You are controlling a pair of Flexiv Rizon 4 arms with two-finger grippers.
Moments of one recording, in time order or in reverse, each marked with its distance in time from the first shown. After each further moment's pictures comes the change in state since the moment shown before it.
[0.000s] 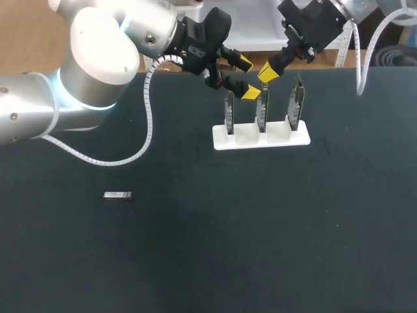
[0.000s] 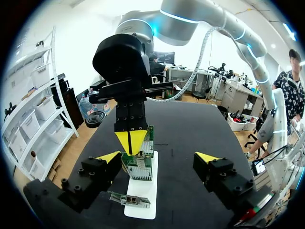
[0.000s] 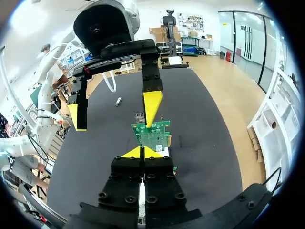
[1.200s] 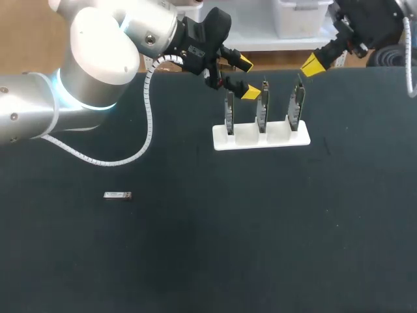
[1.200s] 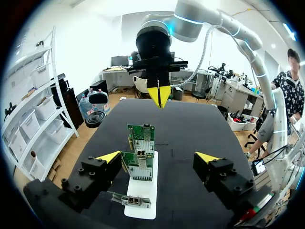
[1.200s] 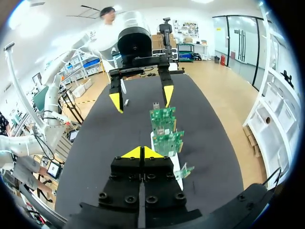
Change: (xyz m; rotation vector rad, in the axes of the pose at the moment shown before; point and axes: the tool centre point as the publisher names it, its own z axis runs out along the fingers) left arm 0.000 0.000 0.000 0.000 0.000 0.000; right arm 0.034 0.048 -0.075 0.031 -0.061 0.028
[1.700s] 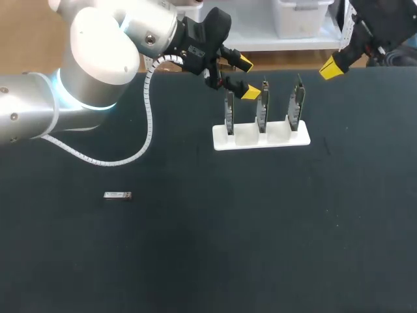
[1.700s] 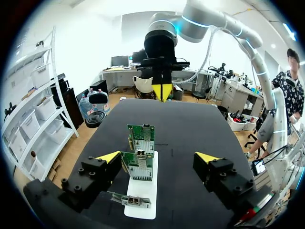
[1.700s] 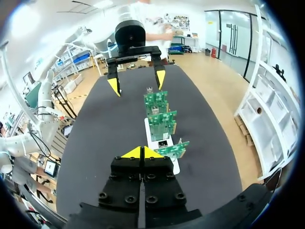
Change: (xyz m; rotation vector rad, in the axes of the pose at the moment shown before) left arm 0.000 0.000 0.000 0.000 0.000 0.000; right arm 0.027 -0.001 -0.022 0.100 0.076 0.031
